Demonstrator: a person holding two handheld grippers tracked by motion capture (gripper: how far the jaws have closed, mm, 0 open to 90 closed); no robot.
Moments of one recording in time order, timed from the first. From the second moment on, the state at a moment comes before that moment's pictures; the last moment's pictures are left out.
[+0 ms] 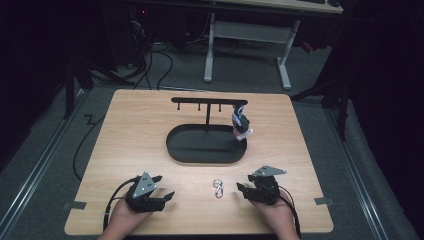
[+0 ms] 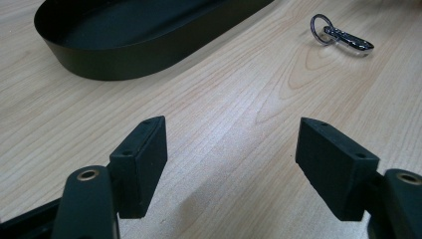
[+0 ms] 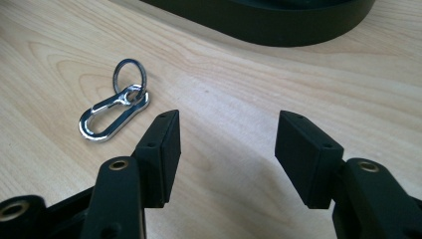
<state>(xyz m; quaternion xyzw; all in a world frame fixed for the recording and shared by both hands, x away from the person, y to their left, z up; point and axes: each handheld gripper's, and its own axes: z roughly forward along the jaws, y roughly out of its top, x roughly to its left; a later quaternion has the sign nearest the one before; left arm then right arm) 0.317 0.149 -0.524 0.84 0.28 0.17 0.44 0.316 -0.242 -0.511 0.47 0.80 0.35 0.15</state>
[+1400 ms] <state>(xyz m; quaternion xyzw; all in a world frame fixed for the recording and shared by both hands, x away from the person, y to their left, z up) 0.308 0.157 -0.521 0.84 0.28 0.17 0.43 0.295 -0.254 -0.523 0.44 0.81 0.33 0.20</state>
